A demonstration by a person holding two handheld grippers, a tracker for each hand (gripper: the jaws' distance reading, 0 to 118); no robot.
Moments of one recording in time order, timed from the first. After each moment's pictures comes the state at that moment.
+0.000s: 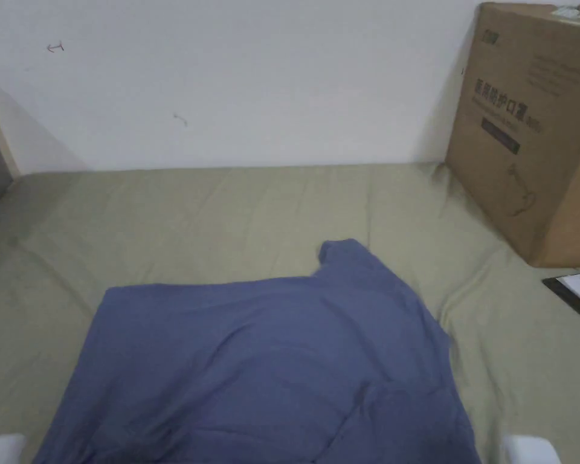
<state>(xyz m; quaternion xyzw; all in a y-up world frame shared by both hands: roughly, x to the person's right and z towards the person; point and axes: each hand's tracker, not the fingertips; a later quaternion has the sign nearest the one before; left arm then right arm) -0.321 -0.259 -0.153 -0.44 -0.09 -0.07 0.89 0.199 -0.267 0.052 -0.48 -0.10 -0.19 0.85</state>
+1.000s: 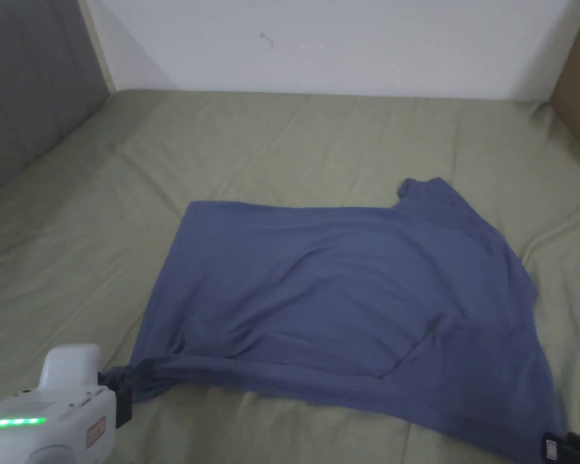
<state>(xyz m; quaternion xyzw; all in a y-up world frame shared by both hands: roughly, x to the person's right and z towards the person) -0.331 -0.247 -0.079 -0.38 -0.04 -0.05 0.92 0.141 -0.225 0.103 -0.41 -0.08 -0.16 0.89</state>
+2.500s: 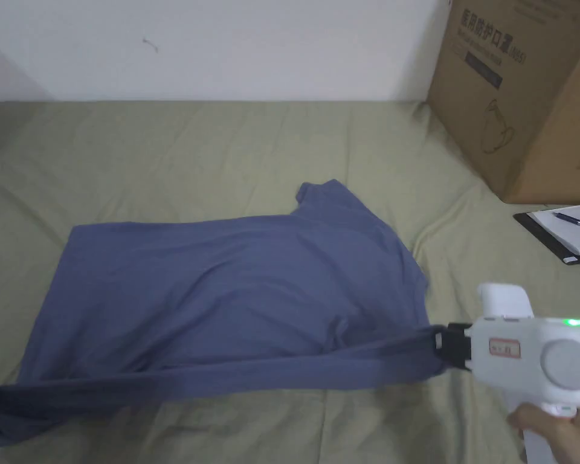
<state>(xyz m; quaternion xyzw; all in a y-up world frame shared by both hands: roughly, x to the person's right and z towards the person) -0.342 -0.238 -0.167 -0.39 -0.06 0.01 0.92 0.221 -0.215 0.001 -0.40 -0.11 -0.15 0.90</state>
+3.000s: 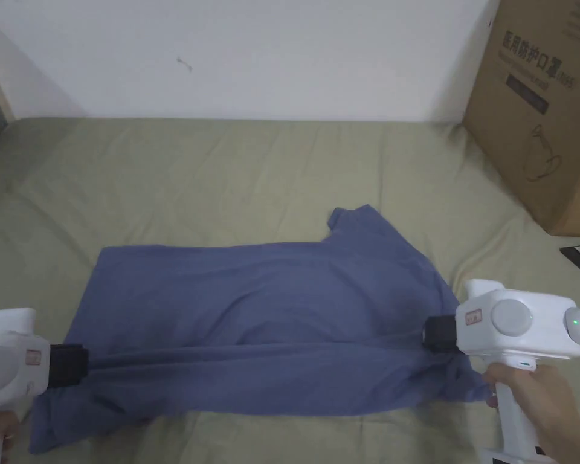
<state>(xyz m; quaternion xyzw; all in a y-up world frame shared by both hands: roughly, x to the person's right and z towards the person) -0.301 -0.259 -0.273 -0.47 -0.04 -0.04 0.88 0.247 -0.267 -0.123 -0.48 -0.16 -0.14 0.85</state>
